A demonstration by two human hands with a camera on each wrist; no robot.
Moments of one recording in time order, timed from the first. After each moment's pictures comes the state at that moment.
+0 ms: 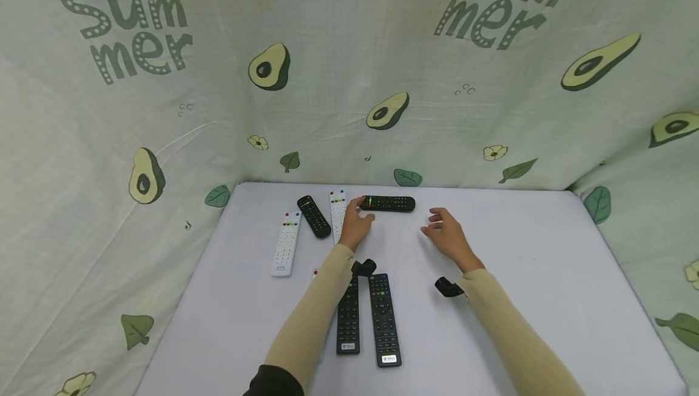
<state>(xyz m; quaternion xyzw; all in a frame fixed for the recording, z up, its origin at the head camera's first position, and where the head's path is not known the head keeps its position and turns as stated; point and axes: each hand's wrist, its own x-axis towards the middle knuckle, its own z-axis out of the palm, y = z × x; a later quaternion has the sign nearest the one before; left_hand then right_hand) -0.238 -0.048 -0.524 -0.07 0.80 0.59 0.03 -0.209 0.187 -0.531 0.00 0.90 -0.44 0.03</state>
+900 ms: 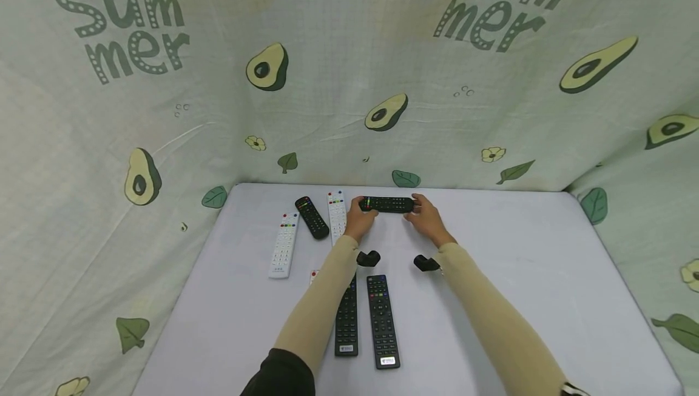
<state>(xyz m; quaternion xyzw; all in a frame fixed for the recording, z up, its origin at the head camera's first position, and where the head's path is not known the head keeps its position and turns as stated) -0.257 -0.036 -0.531 -0.12 0.80 0.58 0.08 -0.266 0.158 -0.541 0.01 0.89 -0.44 0.07</state>
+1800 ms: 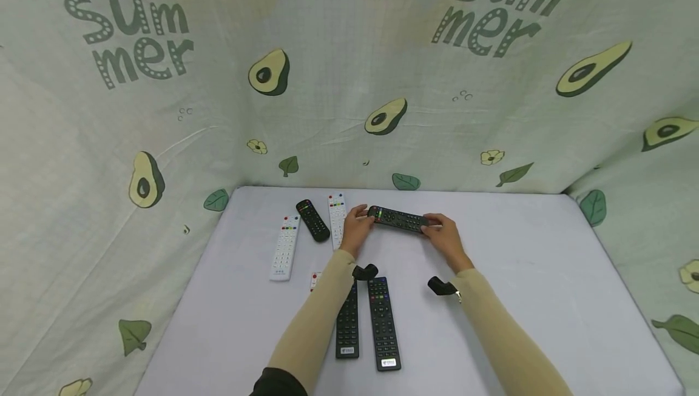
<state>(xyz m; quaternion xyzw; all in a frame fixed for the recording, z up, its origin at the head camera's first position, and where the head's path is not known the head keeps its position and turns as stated) -0.241 -0.043 -0.540 -0.10 0.70 0.70 0.03 -0.214 0.184 -0.539 0.08 0.84 -0.54 0.04</state>
